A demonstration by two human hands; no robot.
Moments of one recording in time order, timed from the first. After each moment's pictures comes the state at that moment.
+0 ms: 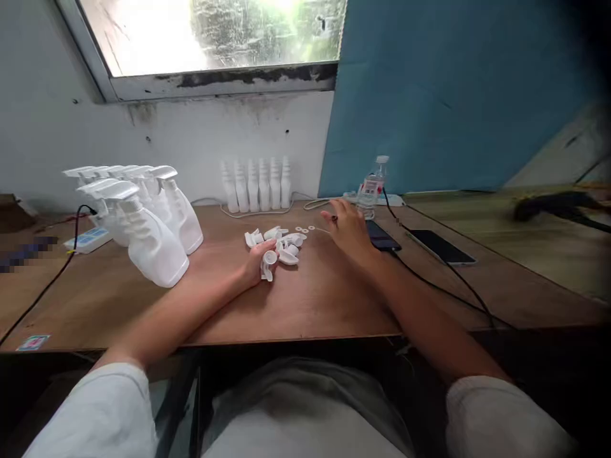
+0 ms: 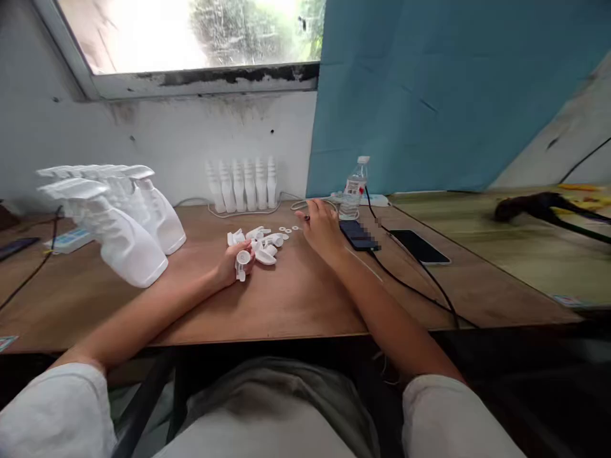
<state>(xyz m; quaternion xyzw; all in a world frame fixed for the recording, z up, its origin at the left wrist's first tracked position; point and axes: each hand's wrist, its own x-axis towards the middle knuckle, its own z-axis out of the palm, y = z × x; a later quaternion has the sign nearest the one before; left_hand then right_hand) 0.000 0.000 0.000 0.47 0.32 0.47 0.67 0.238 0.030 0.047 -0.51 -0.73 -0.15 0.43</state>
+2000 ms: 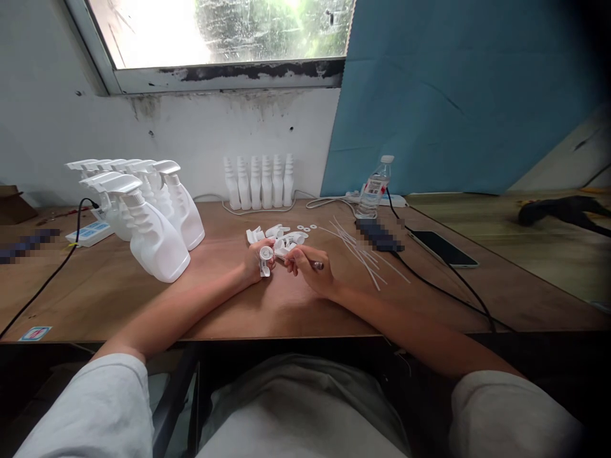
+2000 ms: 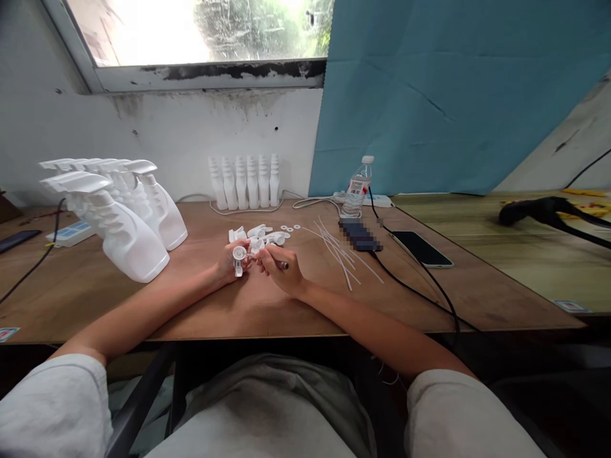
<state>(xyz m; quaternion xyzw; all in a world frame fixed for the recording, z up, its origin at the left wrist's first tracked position) -0.003 0.008 -0.007 0.38 0.33 0.49 0.71 0.160 -0.039 0.002 -0.26 -0.73 0.29 0.56</state>
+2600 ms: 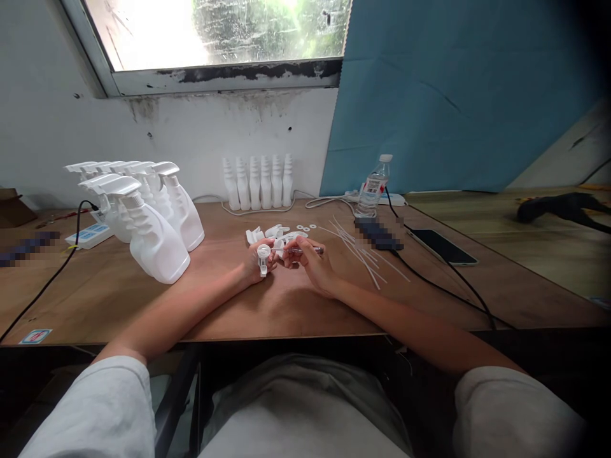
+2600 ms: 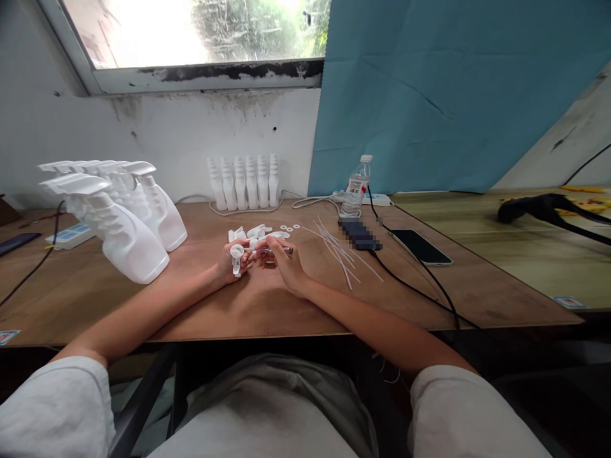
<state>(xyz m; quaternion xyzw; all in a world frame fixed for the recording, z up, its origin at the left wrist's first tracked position) -0.005 0.008 -0.002 0.36 0.27 0.46 0.76 0.154 -0.029 0.006 -0.23 -0.56 0.56 0.57</state>
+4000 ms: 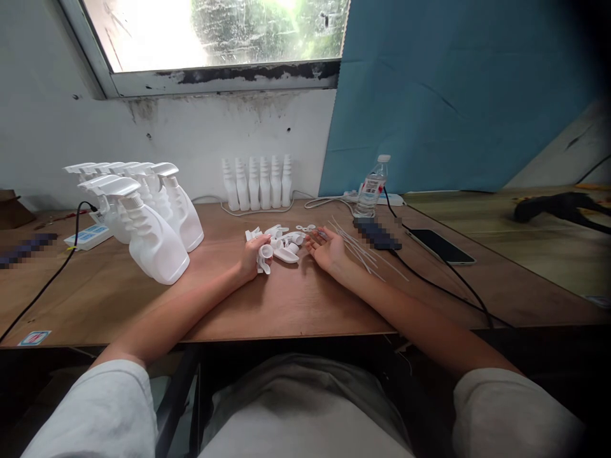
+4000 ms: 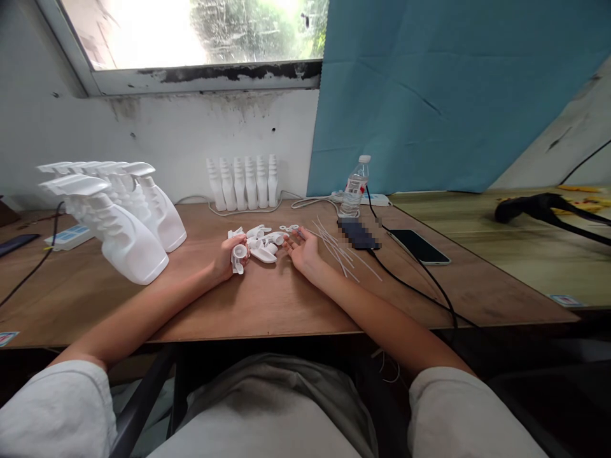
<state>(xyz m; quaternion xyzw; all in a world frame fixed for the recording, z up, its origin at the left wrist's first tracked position) -0.010 0.008 -0.001 0.45 0.33 0.53 0.64 0.186 0.017 0.017 -0.35 -0.11 0.66 0.66</state>
